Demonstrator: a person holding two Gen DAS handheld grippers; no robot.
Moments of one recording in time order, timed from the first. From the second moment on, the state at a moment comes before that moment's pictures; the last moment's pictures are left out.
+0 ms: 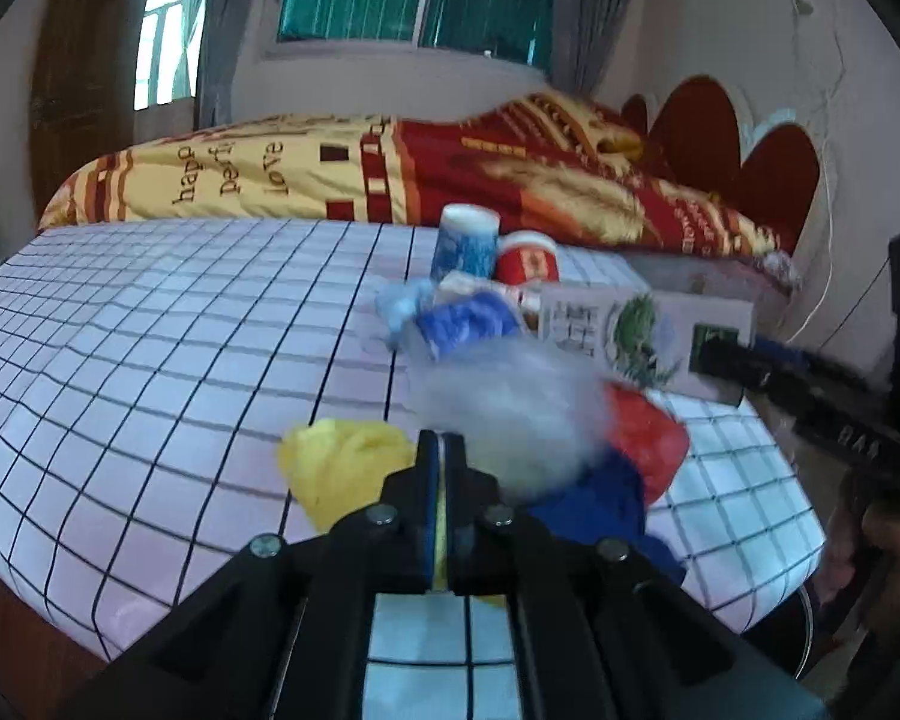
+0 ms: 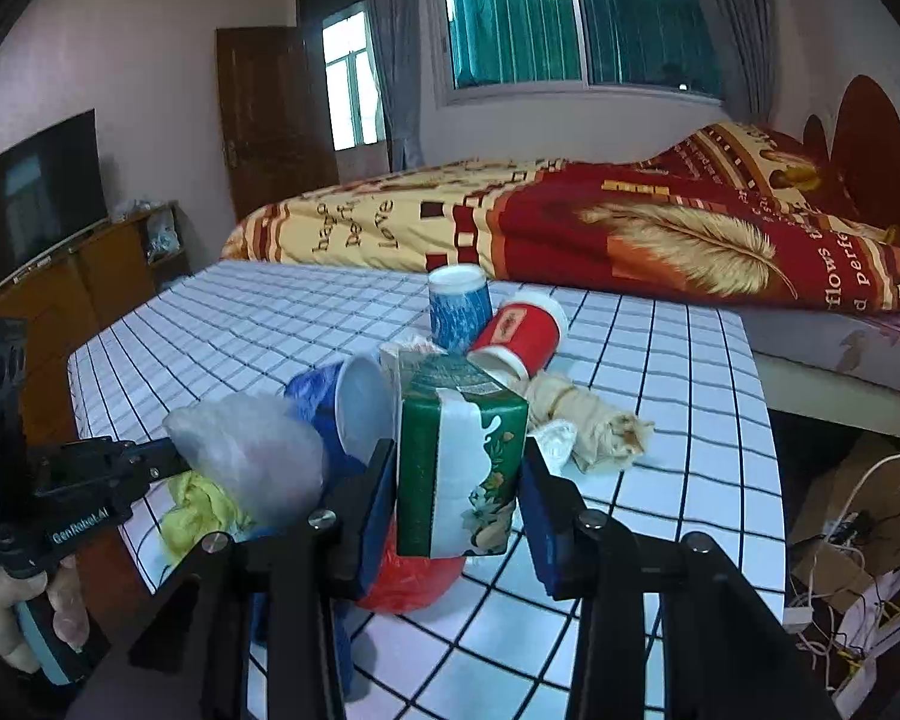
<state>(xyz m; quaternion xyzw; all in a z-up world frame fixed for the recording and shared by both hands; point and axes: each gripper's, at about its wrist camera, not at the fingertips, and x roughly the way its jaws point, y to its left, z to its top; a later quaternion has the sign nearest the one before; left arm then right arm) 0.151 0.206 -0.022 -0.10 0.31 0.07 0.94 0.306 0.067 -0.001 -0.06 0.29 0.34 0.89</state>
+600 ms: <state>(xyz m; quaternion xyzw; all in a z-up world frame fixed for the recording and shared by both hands) 0.137 0.228 -0.056 -0.12 0.34 0.12 0.93 0.315 0.072 -0.026 -0.07 0.32 0.33 0.89</state>
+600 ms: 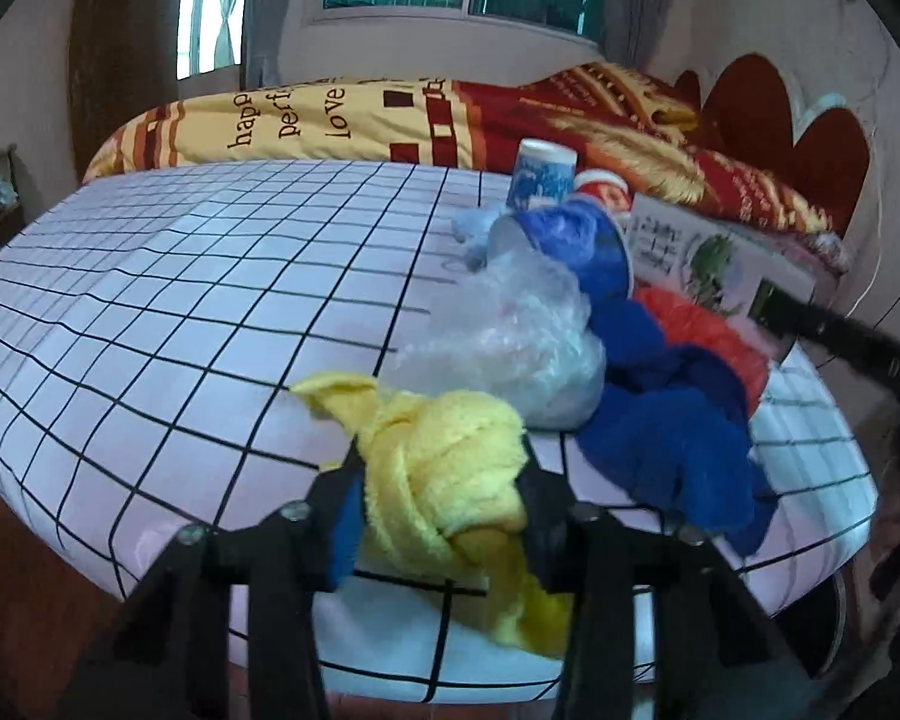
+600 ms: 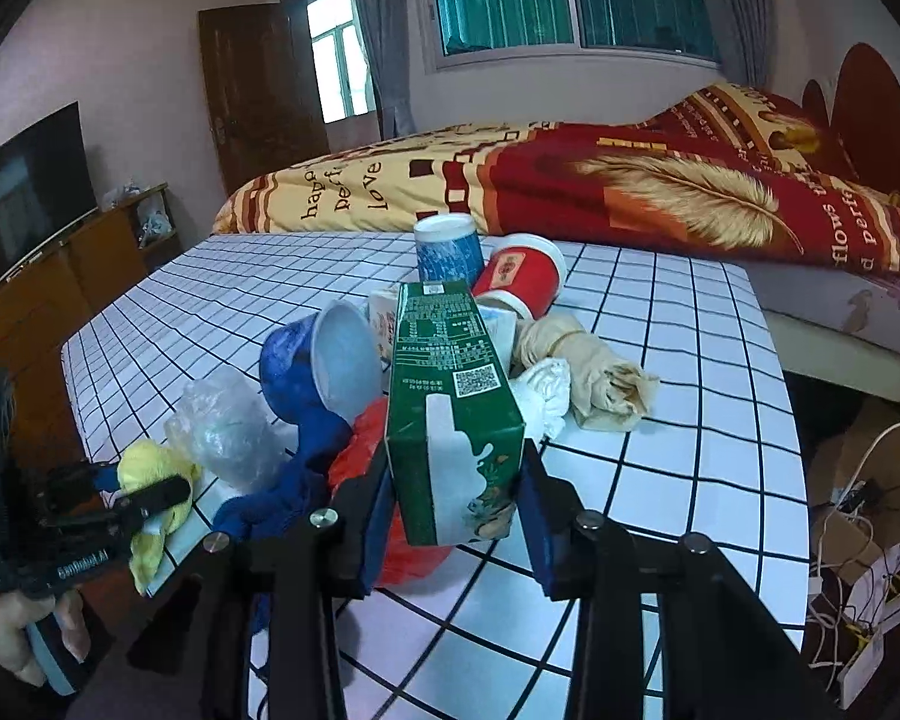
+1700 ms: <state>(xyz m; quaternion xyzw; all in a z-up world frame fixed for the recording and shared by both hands) 0.073 0.123 0.016 -0.08 0.25 -0.01 0.97 0.139 -0.112 0.025 0.00 0.26 0.13 0.96</state>
